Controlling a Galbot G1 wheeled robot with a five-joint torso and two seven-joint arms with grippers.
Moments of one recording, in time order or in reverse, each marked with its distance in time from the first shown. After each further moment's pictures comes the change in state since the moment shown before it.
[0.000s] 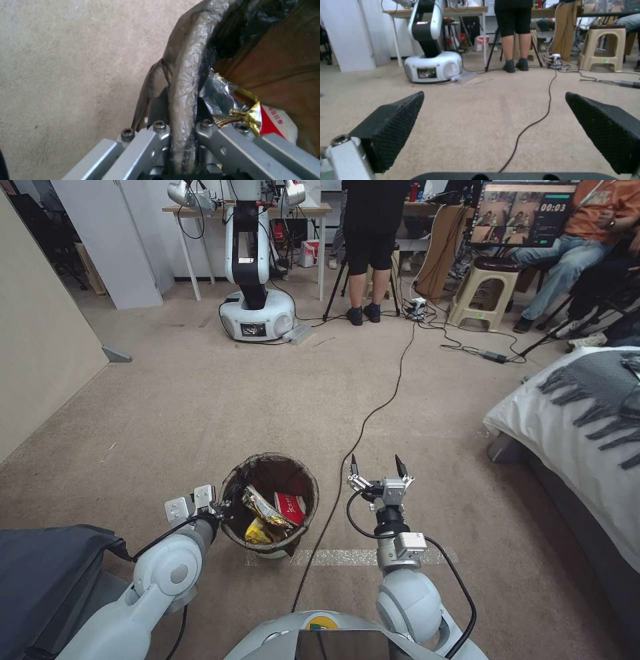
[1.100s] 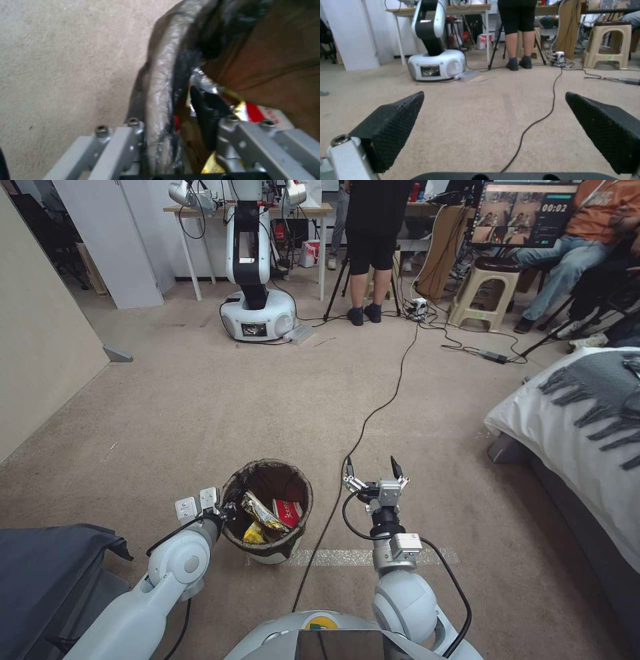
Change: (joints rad) left arm -0.080 -0.024 0.061 0.160 0.027 0.015 0.037; right arm 0.009 0.007 -0.030 -0.013 -0.002 0.000 0.001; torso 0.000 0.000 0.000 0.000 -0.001
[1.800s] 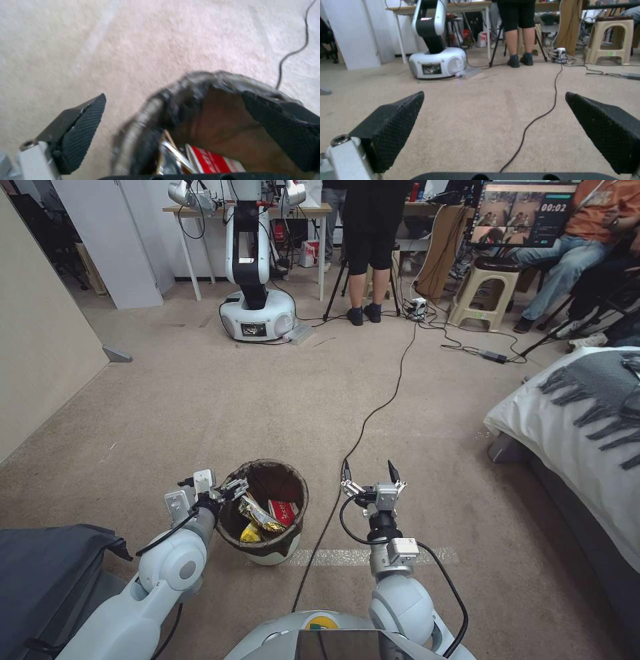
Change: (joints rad) left arm 0.036 -0.016 -0.045 -0.111 0.178 -0.119 0.066; right arm -0.017 0.018 -0.006 -0.013 -0.008 0.016 -0.004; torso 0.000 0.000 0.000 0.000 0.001
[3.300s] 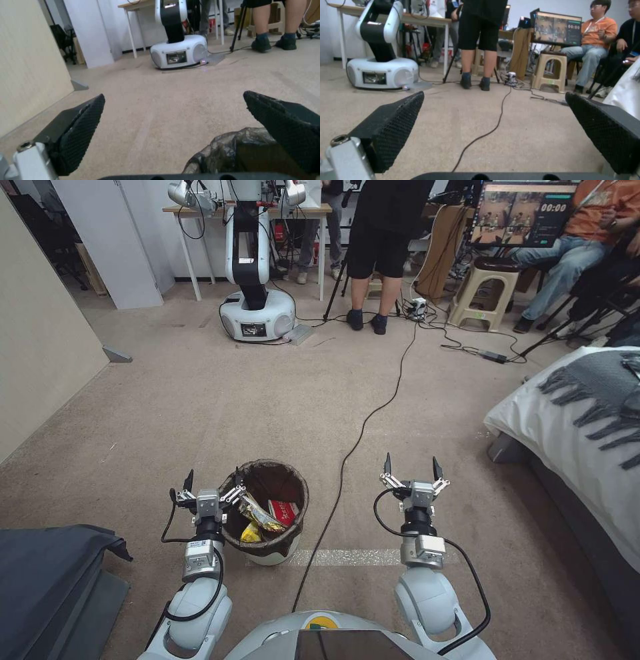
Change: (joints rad) left arm 0.178 -0.279 -0.006 0.134 0.908 -0.490 0.171; right arm -0.012 0.058 0.222 -0.082 -0.132 0.110 -0.003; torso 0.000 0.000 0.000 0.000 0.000
